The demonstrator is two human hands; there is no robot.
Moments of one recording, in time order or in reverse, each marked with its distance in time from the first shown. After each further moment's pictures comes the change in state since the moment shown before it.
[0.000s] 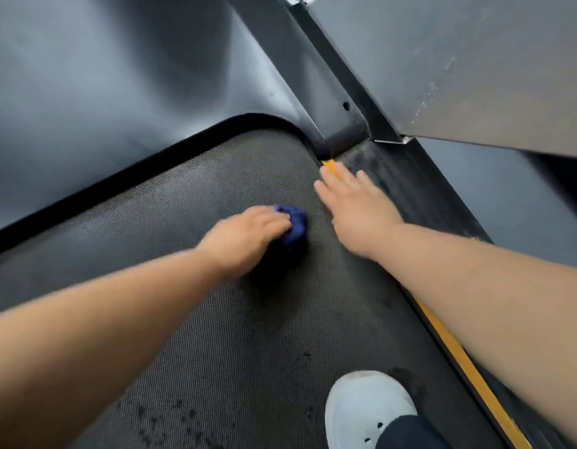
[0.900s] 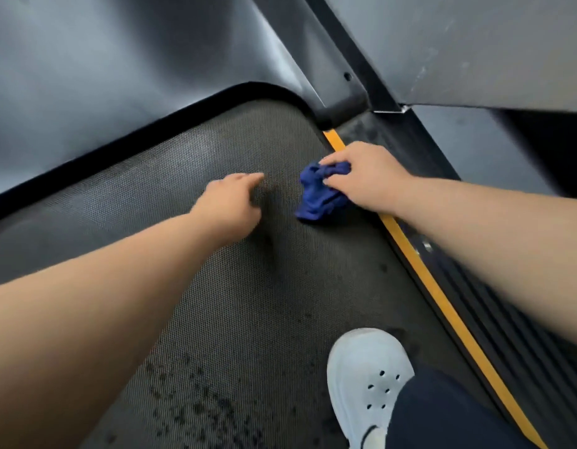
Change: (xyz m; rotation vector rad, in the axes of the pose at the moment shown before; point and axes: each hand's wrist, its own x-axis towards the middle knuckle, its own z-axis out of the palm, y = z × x) left_hand -0.009 0.028 -0.044 -0.255 -0.225 -0.674; right_hand -0.023 -0.005 -0.033 0.702 0.068 0.167
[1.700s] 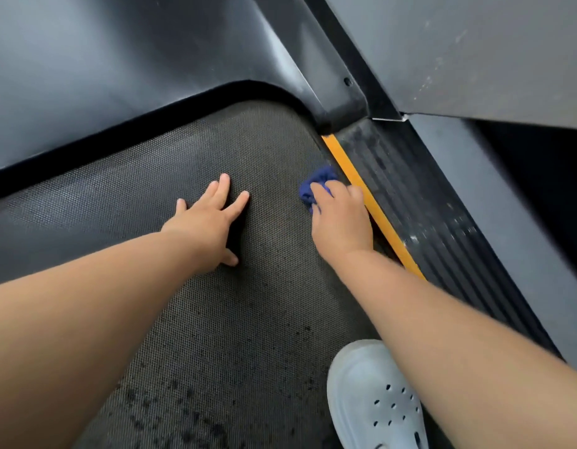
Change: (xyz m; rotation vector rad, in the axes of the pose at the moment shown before) left_hand 0.001 -0.043 0.013 0.393 -0.259 0.081; right_hand -0.005 0.017 0.101 -0.426 0.389 0.028
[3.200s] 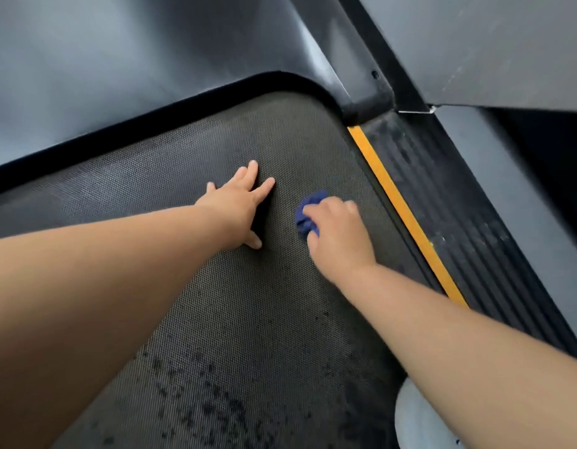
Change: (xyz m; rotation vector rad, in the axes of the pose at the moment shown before) left_hand -0.003 0.003 -0.007 0.010 -0.016 0.009; right_hand -0.040 -0.043 -0.012 0.084 -0.150 -0.065
